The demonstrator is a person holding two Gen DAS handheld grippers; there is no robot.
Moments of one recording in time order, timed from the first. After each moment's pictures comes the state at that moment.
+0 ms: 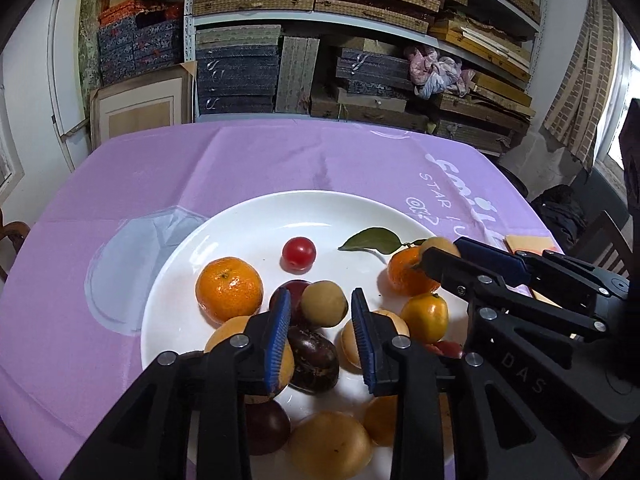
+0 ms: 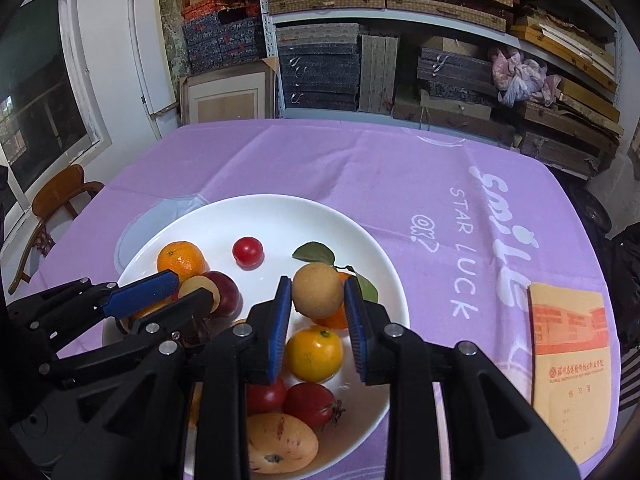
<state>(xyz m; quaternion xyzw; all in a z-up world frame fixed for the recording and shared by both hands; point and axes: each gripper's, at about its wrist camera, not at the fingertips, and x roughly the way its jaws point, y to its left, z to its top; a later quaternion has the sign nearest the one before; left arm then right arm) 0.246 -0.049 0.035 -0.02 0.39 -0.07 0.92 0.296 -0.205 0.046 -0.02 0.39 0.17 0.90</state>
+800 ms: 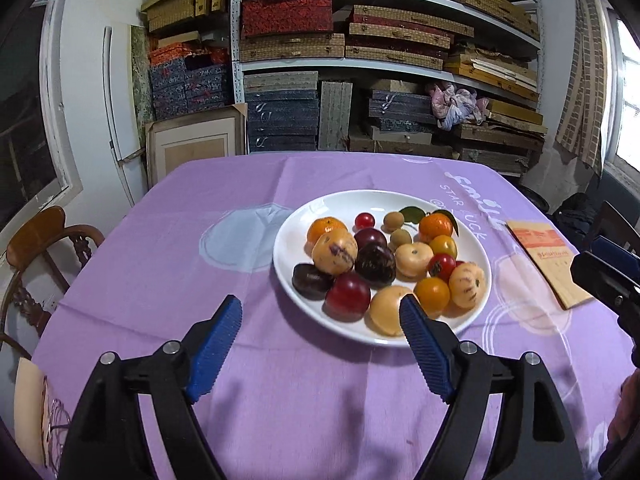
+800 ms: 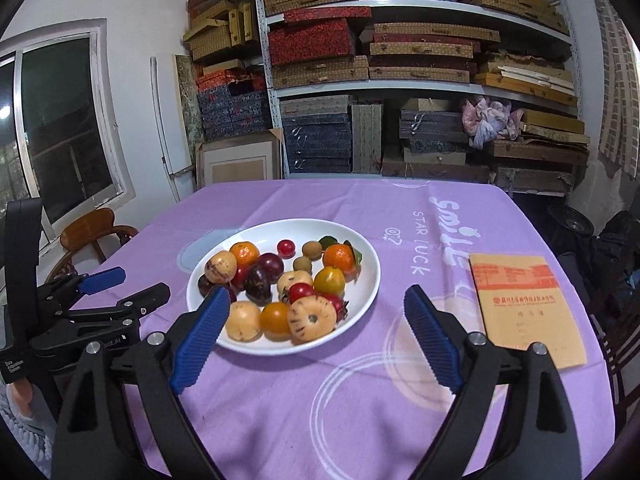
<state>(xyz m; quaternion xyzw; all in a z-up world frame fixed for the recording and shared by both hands) 0.087 -0.002 0.066 0.01 0.32 0.00 0.95 0.093 -0.260 0.086 0.03 0.26 0.17 0.95</state>
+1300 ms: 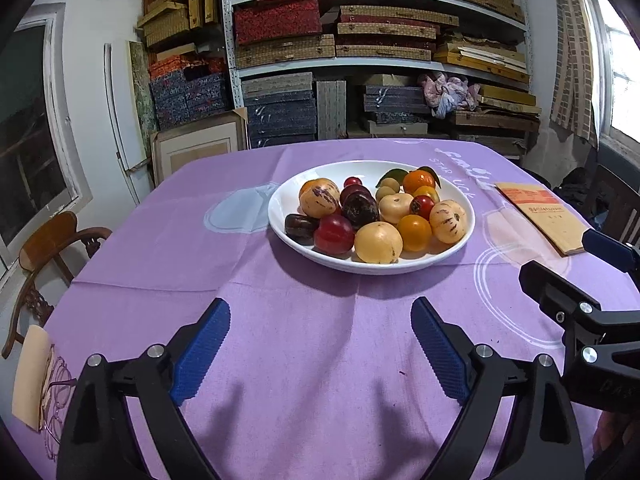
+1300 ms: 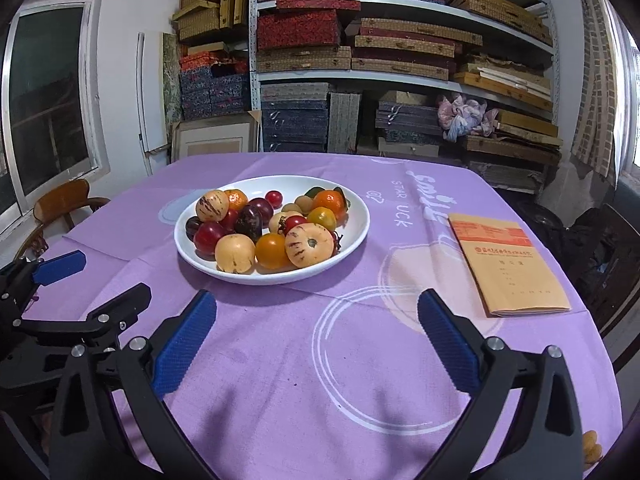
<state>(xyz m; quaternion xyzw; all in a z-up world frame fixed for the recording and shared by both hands) 0.039 -0.026 0.032 0.04 0.31 0.01 0.95 0.053 -0.232 0.037 -0.01 0.28 0.10 0.95</state>
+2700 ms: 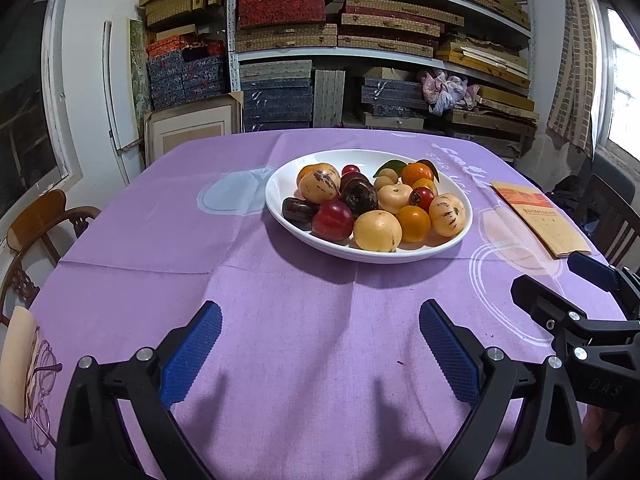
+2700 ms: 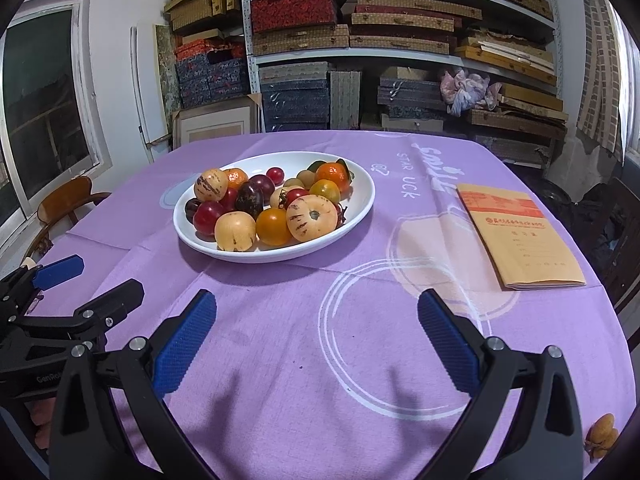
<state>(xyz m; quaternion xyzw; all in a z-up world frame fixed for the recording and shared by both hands) 0.038 -0.015 0.028 0.01 0.33 -0.01 0.94 0.065 -0.237 0.025 0.01 0.31 0.11 0.94</state>
